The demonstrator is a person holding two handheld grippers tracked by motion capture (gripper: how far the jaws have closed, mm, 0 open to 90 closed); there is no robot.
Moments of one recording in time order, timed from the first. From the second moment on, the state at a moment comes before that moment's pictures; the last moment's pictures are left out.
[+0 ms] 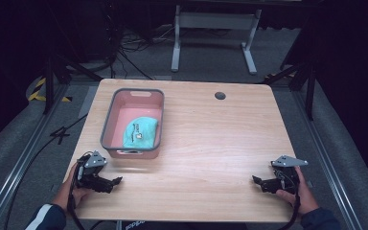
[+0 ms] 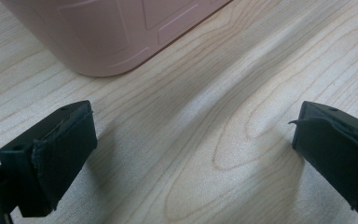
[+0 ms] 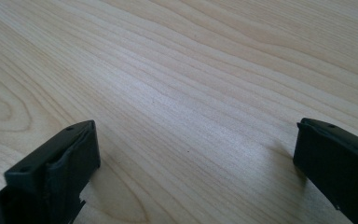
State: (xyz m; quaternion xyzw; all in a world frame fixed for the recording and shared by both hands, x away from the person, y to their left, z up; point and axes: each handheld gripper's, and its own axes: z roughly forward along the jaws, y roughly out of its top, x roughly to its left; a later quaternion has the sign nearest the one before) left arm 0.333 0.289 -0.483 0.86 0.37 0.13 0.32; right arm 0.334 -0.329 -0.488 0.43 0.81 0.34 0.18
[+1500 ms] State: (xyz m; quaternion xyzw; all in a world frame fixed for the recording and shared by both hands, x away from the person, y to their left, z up) left arm 0.319 0.304 -0.415 0.86 0.37 0.16 0.31; right arm 0.333 -0.330 -0.488 0.43 0.82 0.34 0.18
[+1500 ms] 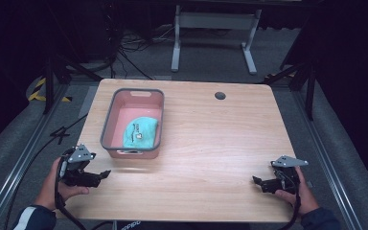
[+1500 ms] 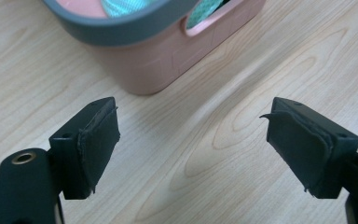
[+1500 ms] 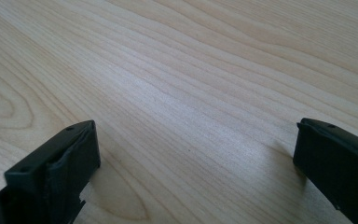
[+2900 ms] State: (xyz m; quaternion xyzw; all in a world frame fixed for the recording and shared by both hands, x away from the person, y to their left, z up) left arm 0.470 0.187 -0.376 0.92 0.34 0.10 0.18; right arm 0.332 -0.331 -0.488 0.43 0.82 0.34 0.17
